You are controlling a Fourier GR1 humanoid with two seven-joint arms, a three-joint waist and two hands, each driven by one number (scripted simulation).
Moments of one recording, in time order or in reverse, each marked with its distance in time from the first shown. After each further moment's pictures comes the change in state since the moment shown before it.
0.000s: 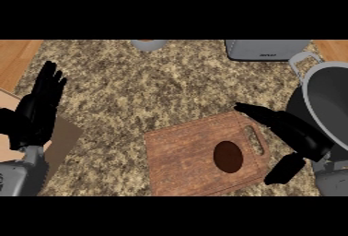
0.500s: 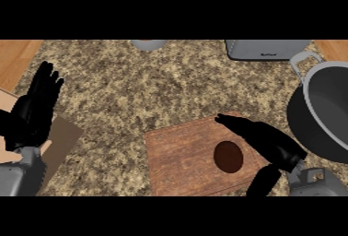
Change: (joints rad) left arm 0.008 -0.023 0.046 -0.006 -0.018 -0.043 0.007; right arm 0.018 0.143 0.070 -0.084 0.086 0.100 0.227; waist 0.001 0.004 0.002
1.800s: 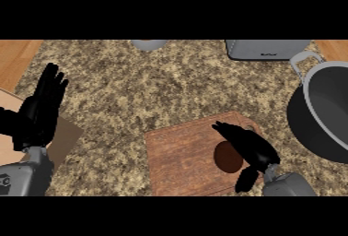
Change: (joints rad) left arm -0.006 -0.093 0.057 0.007 -0.093 -0.062 0.004; right arm 0.059 0.159 -0.007 0.254 0.372 -0.100 -0.134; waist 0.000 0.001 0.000
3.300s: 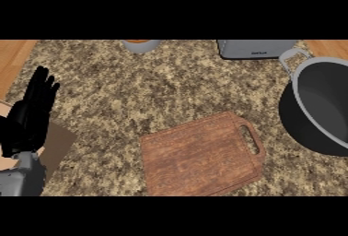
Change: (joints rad) left arm 0.033 -0.013 0.051 -0.048 -0.028 -0.024 0.036; right arm 0.640 -0.270 0.210 -0.510 0.233 -0.263 -0.374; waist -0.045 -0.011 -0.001
